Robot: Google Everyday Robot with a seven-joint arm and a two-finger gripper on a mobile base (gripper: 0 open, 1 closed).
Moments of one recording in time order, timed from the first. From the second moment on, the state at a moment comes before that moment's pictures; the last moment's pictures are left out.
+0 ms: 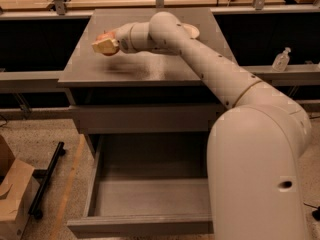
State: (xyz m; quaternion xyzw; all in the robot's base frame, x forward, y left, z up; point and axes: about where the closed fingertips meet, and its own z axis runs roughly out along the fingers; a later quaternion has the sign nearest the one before) arm 0.825 0.178 0.895 -0.42 0.68 0.28 0.53
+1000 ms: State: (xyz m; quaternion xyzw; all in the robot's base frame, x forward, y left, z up) arm 0.728 0.123 0.896 -0.44 0.66 0.37 0.48
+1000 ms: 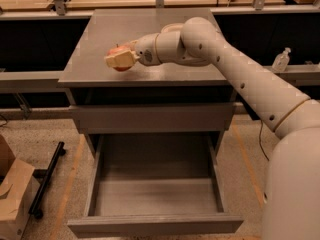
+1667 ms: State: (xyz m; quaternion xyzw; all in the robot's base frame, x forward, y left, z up) arm 0.701 0.119 0.895 -0.45 0.67 0.39 0.45
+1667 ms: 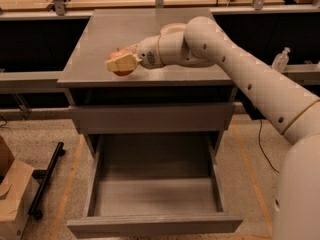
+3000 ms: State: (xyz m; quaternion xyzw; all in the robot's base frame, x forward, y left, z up) arm 0.557 0.098 0.789 -0.44 0.70 0.44 0.36
